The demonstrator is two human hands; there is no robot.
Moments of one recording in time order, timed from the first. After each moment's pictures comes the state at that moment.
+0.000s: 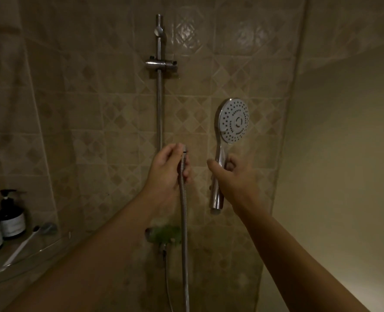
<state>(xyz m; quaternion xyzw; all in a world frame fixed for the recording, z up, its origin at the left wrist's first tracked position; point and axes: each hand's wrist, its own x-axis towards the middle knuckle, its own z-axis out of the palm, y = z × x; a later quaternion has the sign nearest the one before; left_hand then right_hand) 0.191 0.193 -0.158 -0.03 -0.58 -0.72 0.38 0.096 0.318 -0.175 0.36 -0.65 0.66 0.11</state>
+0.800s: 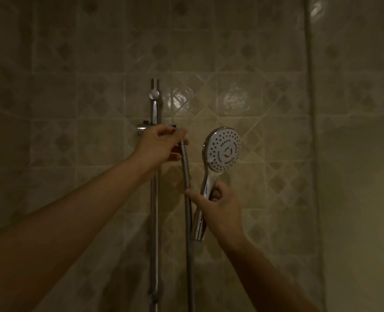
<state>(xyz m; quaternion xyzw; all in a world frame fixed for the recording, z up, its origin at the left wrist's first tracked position) 0.052 0.027 0.042 -0.07 -0.73 -0.51 0.45 -0.040 0.143 -0.093 0.39 -0.57 0.70 0.18</state>
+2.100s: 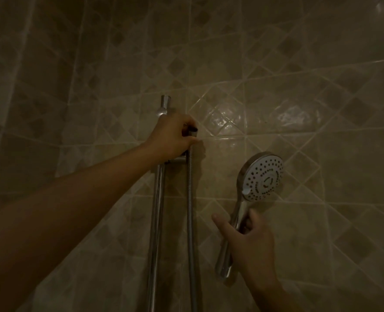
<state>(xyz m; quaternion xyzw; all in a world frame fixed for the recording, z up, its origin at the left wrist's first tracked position) -0.043 -0.014 0.133 0.03 -0.83 -0.02 0.56 -0.173 0.104 -0.069 0.41 -0.53 0.72 0.17</state>
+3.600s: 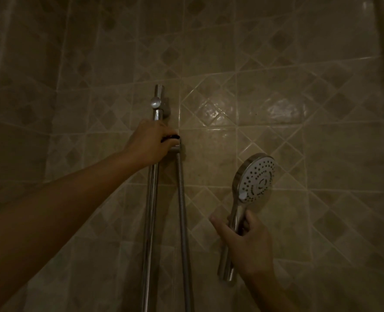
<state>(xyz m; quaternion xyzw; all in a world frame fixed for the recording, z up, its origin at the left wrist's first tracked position) -0.027 -0.050 0.103 0.04 -0.82 0.13 0.56 -0.166 0.128 -0.091 0.38 -0.59 0.69 0.17</state>
